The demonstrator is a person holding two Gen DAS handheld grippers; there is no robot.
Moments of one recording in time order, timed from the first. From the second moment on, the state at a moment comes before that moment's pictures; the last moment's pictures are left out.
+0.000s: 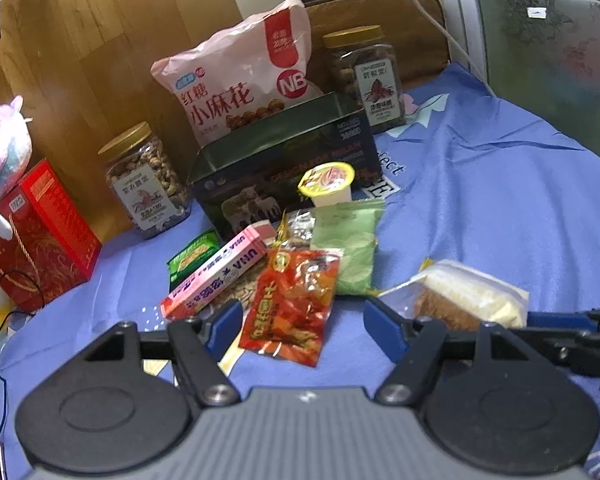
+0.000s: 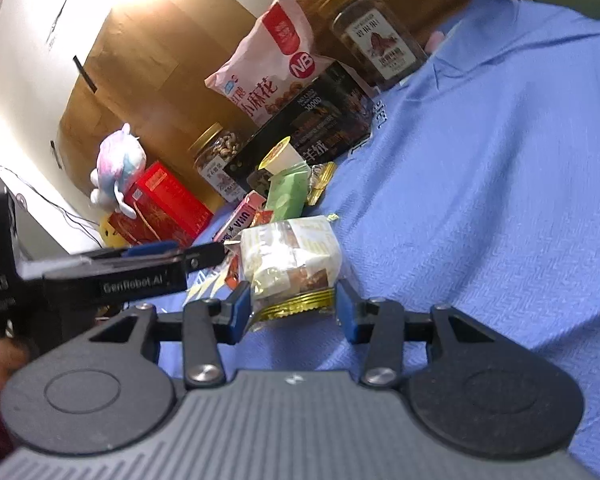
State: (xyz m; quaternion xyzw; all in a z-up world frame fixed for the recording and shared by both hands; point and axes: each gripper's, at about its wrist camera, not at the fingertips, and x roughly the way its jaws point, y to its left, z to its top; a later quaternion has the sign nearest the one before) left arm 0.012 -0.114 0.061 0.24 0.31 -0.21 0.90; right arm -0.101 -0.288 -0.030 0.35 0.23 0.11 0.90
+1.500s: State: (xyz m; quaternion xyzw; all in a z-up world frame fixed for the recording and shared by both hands) left arm 0.122 -0.118 0.094 0.15 0.24 -0.25 0.93; right arm 0.028 -0.299 0.077 0.26 0.14 0.15 0.94
